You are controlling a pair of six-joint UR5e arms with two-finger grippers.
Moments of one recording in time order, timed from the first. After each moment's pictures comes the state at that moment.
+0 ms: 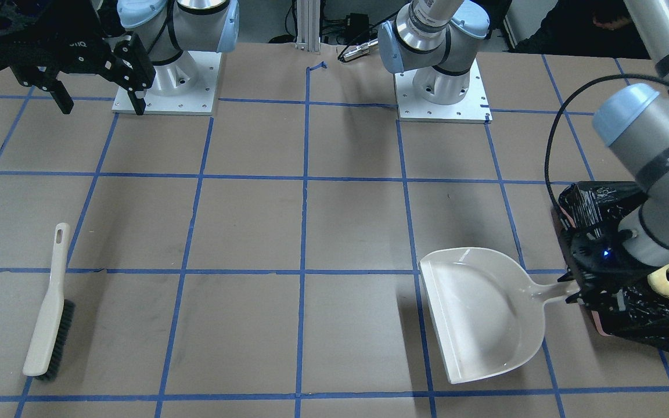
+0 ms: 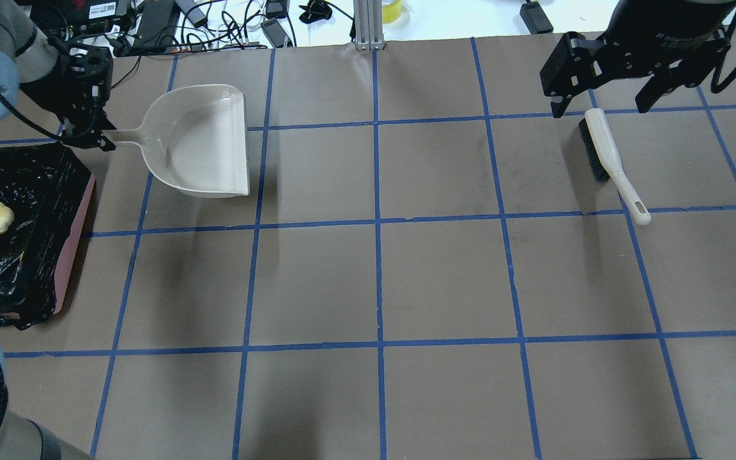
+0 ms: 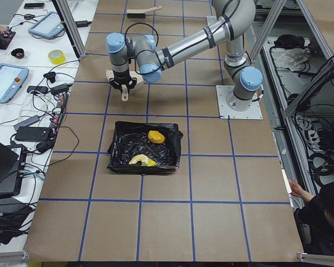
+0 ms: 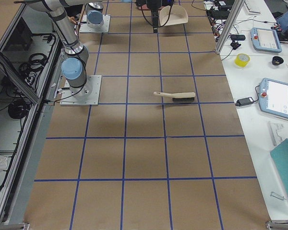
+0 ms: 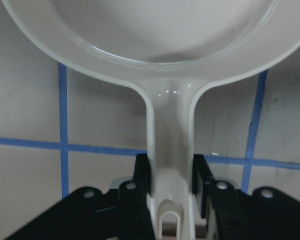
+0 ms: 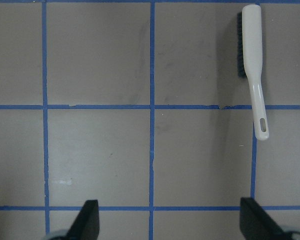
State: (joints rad) left arm -1.30 -2.03 -1.50 -1.17 1.55 1.78; right arm 1.55 -1.64 1.49 -1.51 -1.57 -0.04
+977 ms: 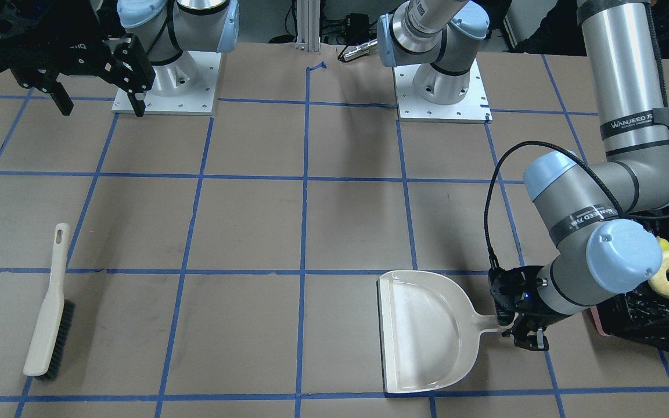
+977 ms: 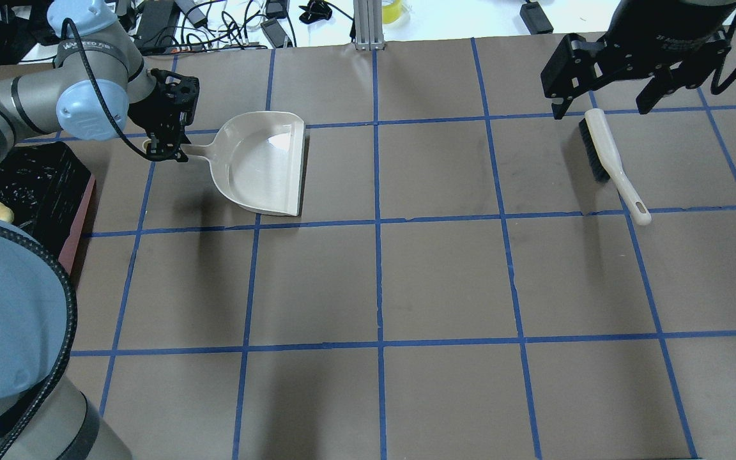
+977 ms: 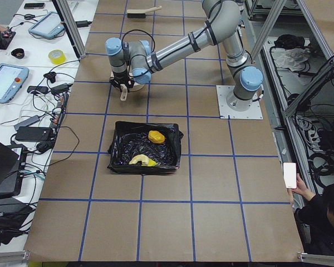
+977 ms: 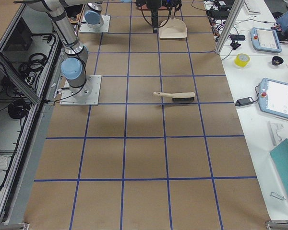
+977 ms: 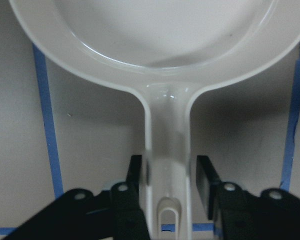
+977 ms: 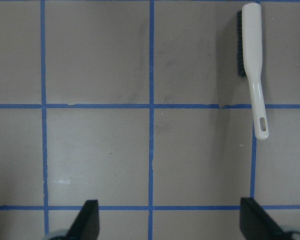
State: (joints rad) left arm -1.38 -2.11 -1.50 -1.11 1.56 1.78; right arm 1.55 -1.64 1.49 -1.51 -1.58 -0.04
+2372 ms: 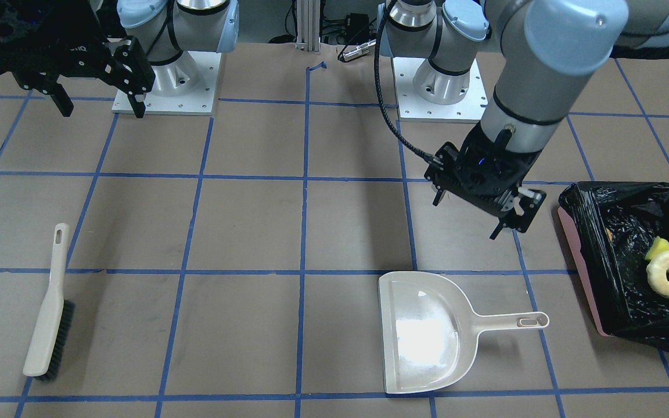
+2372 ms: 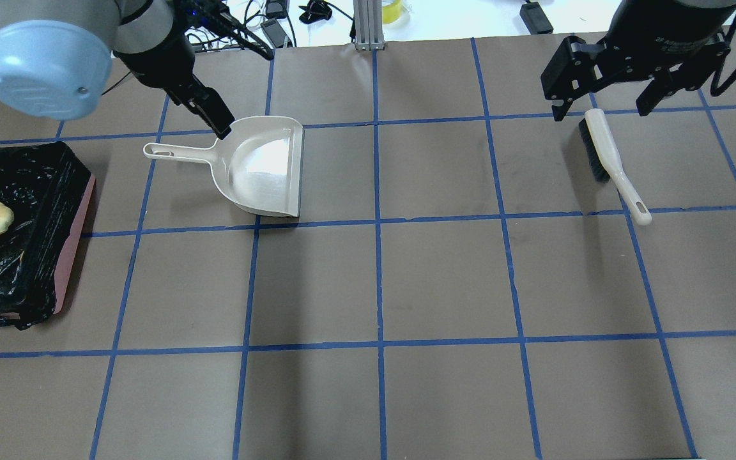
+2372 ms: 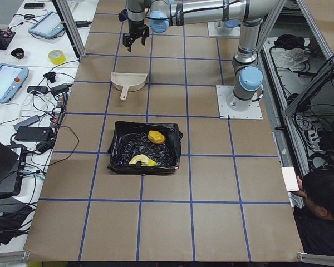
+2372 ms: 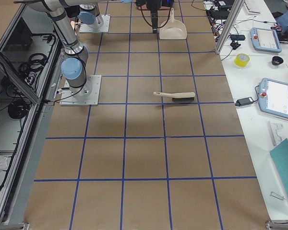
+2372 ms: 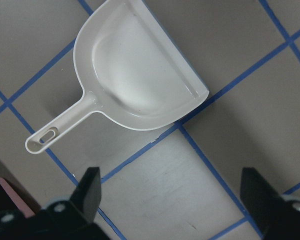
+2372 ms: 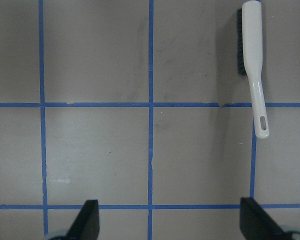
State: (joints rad) left arm -1.58 -1.69 -1.51 -1.41 1.58 0.59; right arm 1.54 -1.64 1.49 -1.51 -1.58 -0.04
